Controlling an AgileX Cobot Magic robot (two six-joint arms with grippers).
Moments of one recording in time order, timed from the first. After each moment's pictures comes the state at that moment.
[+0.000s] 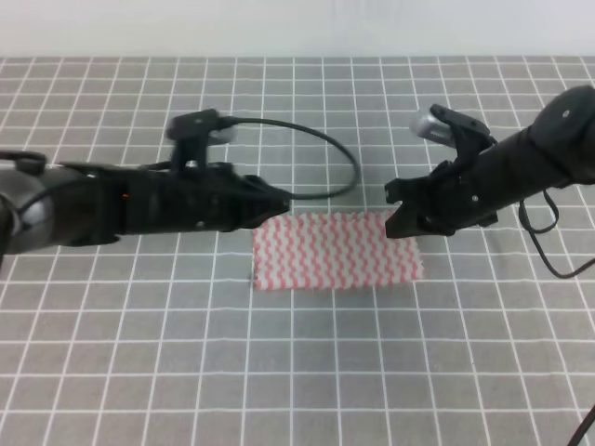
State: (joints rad) left arm -0.36 1.91 -1.14 -1.67 0.57 1.42; right arm 0.26 1.96 -1.36 0.79 0.75 -0.39
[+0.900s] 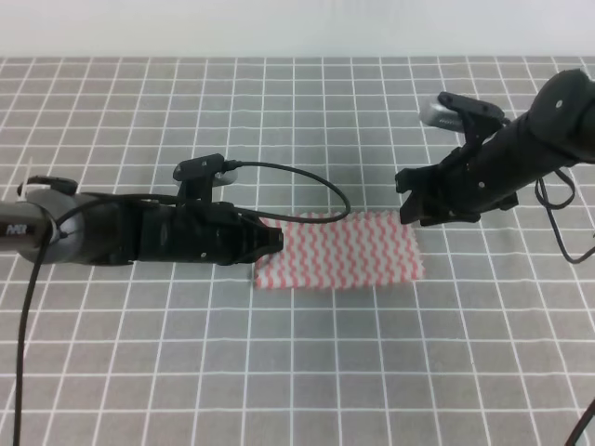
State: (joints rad) left arm -0.30 2.06 -1.16 -1.64 0.55 1.41; right arm 0.26 1.98 -1.45 0.56 0.75 -0.20
